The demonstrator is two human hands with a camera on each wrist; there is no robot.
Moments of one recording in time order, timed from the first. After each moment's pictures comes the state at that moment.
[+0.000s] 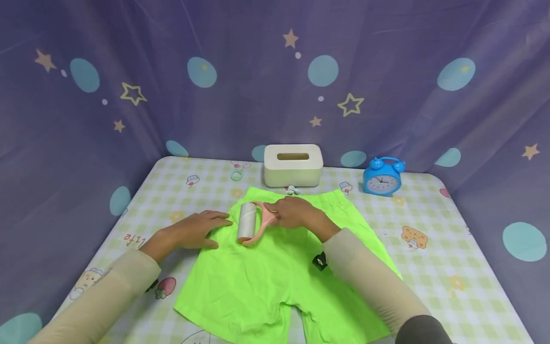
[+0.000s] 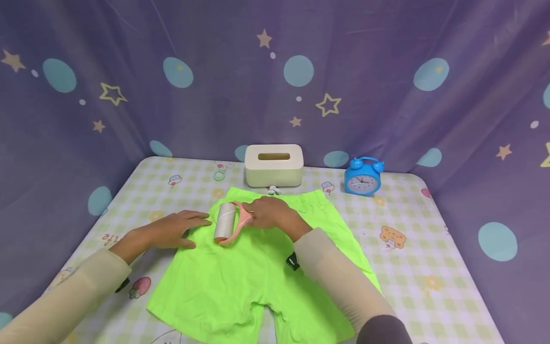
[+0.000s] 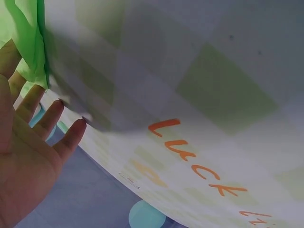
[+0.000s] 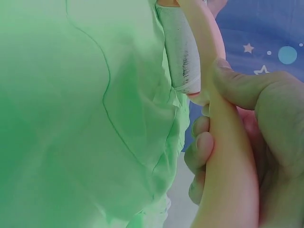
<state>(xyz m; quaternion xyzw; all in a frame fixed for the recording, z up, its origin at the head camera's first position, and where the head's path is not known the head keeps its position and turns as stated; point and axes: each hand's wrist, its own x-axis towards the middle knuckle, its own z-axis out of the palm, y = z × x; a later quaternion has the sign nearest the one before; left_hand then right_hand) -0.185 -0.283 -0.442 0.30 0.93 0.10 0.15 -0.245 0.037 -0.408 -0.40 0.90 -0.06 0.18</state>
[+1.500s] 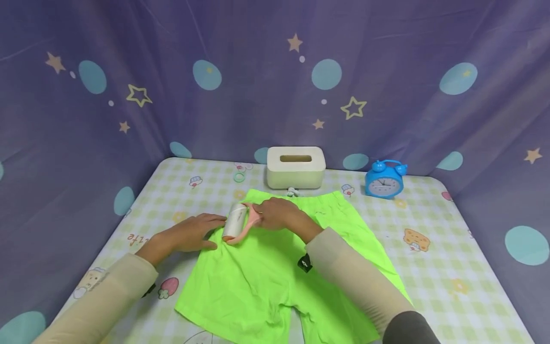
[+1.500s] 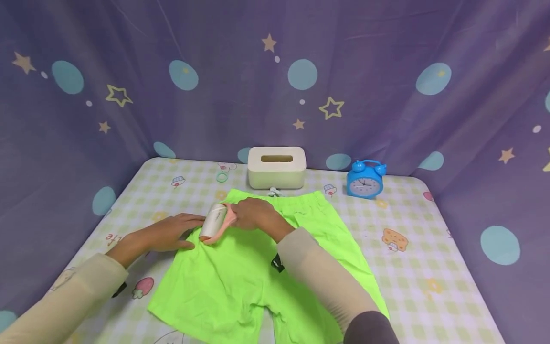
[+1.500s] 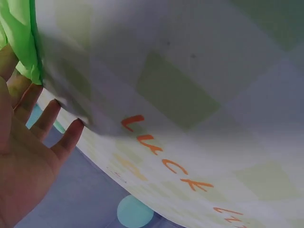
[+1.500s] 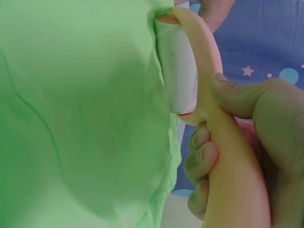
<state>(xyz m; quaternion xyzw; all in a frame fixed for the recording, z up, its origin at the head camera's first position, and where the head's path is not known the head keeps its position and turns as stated) -0.174 -0.292 -0.442 0.27 0.95 0.10 0.15 -0.233 -0.014 -0.399 -0.36 0.92 -0.02 0.18</state>
